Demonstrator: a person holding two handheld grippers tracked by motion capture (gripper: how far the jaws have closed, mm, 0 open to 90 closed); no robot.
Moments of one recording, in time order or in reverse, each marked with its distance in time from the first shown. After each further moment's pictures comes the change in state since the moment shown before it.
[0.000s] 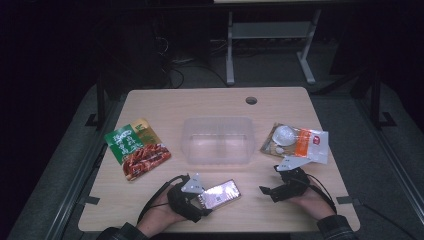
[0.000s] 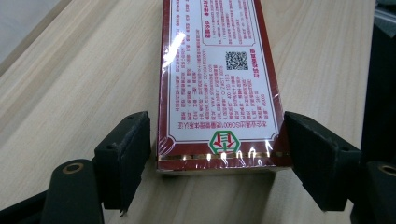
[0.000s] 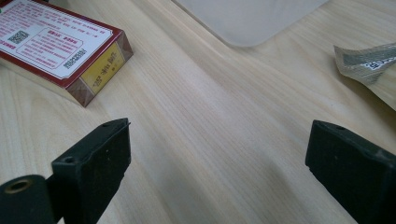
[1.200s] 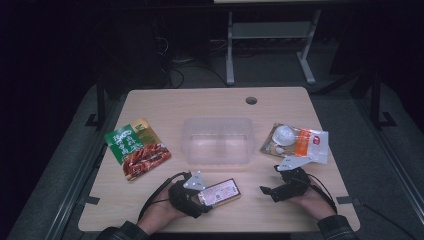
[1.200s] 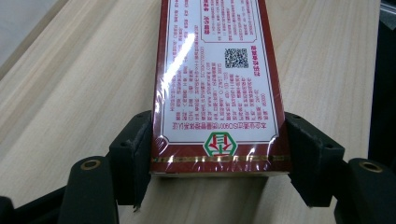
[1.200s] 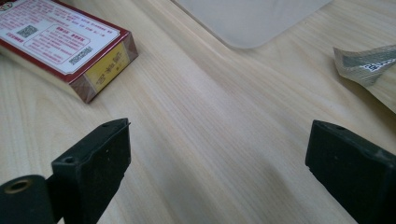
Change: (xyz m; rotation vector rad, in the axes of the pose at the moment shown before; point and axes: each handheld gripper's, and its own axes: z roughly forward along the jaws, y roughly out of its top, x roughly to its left) left arm 0.010 0.005 0.000 0.033 -0.032 0.008; right arm -0.001 0.001 -0.002 -0.004 0.007 -0.007
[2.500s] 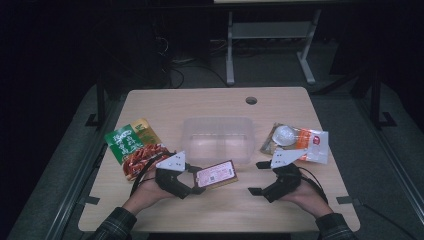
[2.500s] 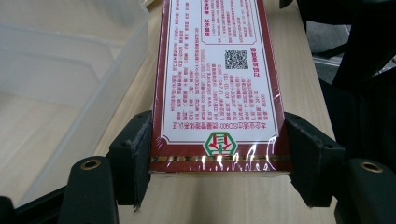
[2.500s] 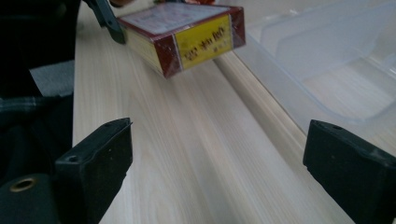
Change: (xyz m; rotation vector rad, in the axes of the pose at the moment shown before) left arm 0.051 0.005 -0.041 -0.293 -0.144 0.129; right arm 0.019 0.042 -0.008 -0.127 0.275 -0.120
